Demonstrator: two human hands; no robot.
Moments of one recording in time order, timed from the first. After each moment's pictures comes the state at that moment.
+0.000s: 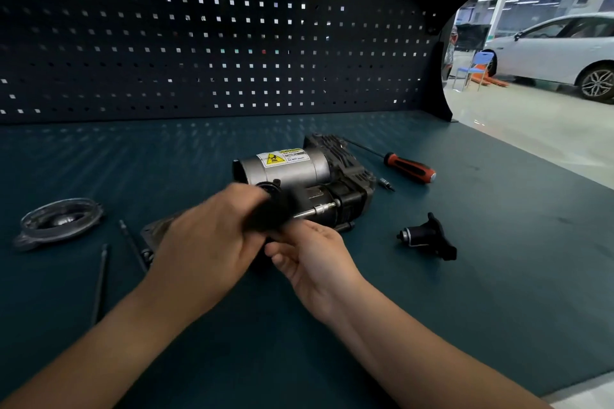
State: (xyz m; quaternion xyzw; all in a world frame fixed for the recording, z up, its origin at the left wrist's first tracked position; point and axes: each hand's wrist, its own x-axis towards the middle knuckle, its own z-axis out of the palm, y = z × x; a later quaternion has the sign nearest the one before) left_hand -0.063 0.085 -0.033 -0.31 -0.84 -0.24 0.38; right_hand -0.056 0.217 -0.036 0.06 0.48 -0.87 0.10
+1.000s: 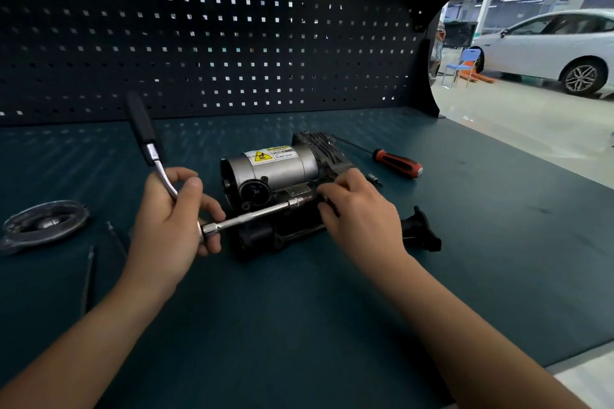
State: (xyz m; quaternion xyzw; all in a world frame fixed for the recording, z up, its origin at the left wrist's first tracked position) left_hand -0.078 0.081 -0.032 -0.07 -0.72 -0.64 0.25; right_hand -0.078 0.283 -0.039 -0.09 0.92 -0.16 -0.34
